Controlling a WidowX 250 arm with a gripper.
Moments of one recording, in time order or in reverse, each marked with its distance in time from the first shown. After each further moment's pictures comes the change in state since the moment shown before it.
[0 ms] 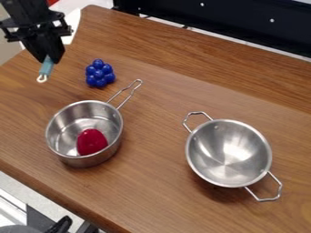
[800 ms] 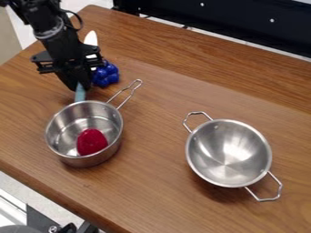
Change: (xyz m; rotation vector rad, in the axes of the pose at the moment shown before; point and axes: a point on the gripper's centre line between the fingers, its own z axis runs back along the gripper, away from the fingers) arm -0.008 -0.017 -0.054 0.061 -0.027 0.151
